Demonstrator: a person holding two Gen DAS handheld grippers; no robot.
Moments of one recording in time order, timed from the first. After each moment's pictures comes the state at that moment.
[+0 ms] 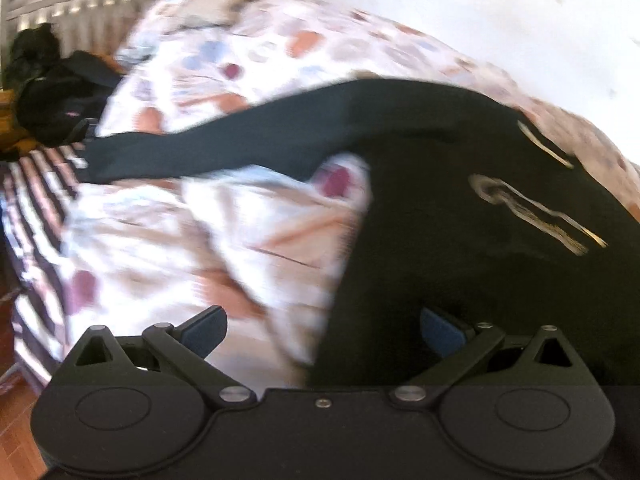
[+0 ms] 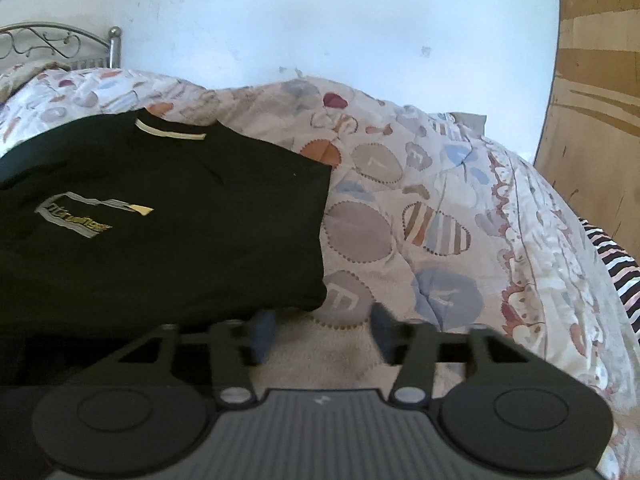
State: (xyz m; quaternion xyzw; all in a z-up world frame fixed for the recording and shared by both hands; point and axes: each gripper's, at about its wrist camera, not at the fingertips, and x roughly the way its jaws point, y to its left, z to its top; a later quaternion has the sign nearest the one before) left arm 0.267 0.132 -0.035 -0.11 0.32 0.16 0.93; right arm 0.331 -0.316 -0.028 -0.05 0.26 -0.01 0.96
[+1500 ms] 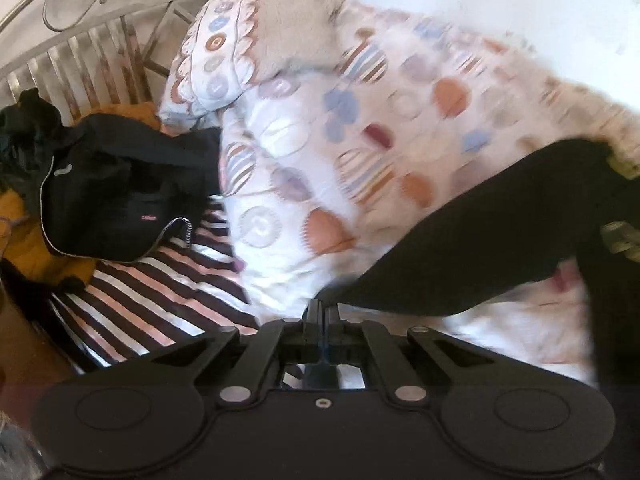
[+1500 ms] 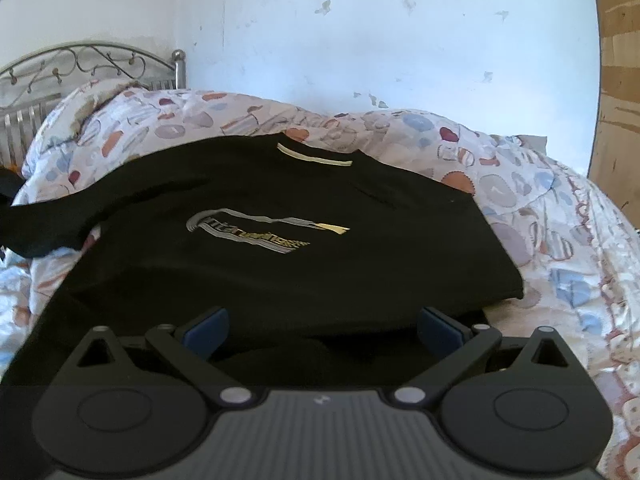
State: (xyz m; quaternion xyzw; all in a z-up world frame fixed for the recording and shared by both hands) left arm 0.295 0.419 0.095 -0.03 0.40 0.08 0.91; right arm 0.270 -0.169 -0.011 -0.01 0.24 0.07 0.97
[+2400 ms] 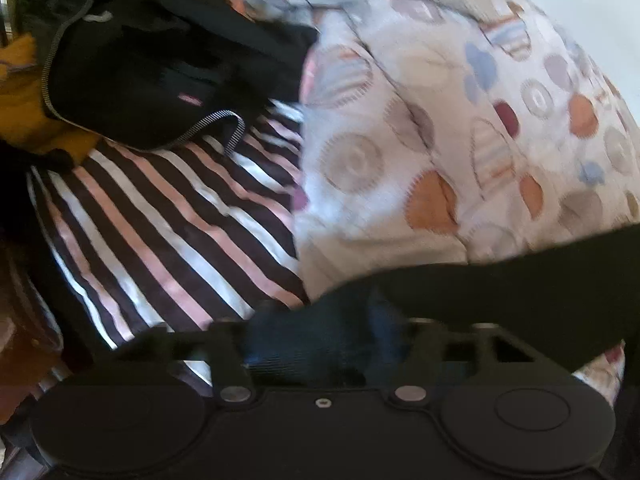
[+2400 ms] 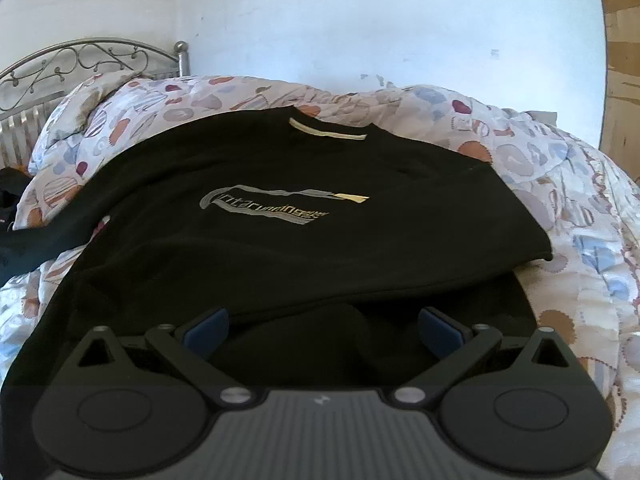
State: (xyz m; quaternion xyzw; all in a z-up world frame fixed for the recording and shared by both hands) left arm 0.337 0.535 0.001 -0.19 0.44 0.16 0.86; right arm 0.271 -0.155 -0.033 0.00 0.26 0.08 0.96
